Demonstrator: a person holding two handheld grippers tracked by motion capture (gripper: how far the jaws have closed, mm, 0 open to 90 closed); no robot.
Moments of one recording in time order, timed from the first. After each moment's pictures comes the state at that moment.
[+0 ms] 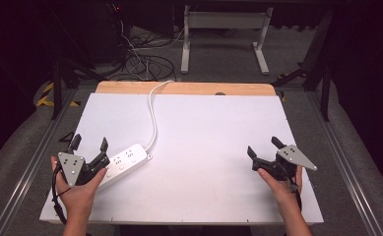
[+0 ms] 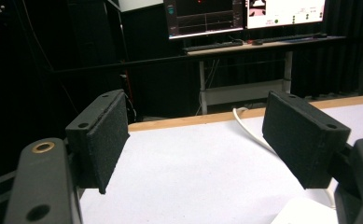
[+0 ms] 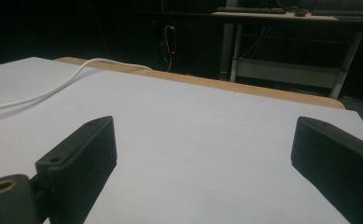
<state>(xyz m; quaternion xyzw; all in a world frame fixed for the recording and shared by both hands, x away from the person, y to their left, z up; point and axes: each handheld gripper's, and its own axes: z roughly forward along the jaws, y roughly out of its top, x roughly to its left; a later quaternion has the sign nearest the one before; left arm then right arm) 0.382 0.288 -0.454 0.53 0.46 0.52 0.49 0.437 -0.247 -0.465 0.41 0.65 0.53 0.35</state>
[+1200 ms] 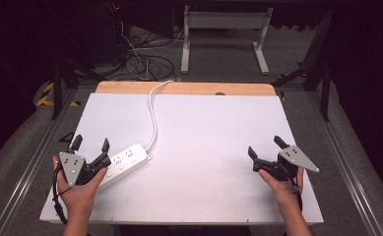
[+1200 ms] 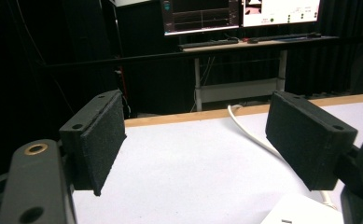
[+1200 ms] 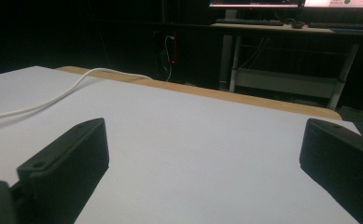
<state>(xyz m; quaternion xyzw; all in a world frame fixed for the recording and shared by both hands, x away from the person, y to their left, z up) 0.384 0.288 -0.457 0.54 0.47 0.50 0.49 0.434 -0.249 -0.463 0.40 0.64 0.54 0.36</state>
